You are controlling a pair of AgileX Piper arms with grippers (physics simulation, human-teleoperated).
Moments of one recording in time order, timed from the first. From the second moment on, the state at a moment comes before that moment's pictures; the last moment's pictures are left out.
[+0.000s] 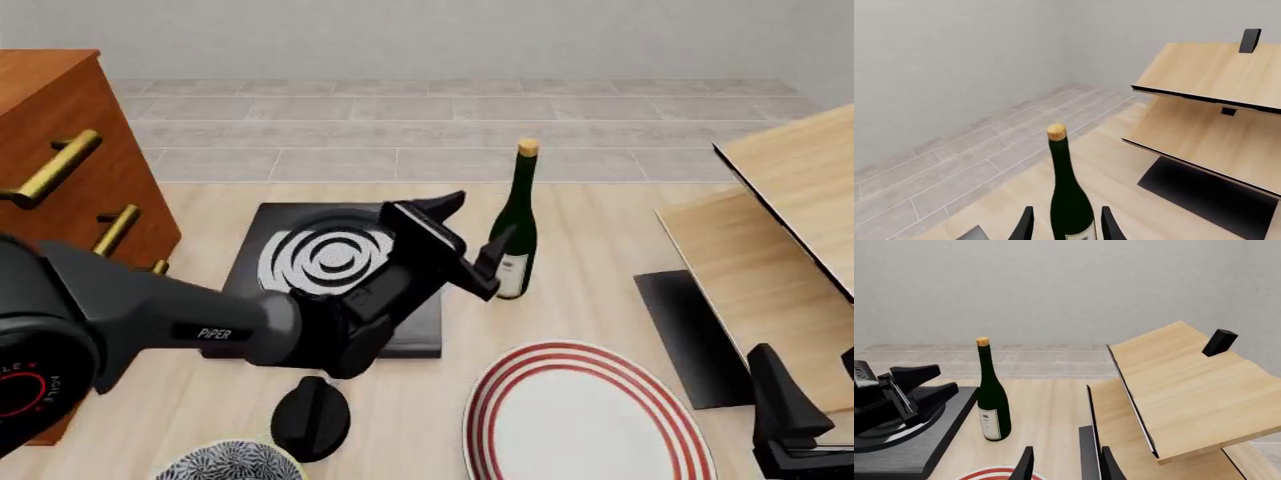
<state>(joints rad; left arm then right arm) -0.75 1.97 -0.99 -0.96 0.14 0.00 0.01 -0.01 0.00 0.00</state>
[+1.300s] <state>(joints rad) -0.73 2.19 -1.27 -0.92 0.10 0.00 0.01 -0.01 0.00 0.00</state>
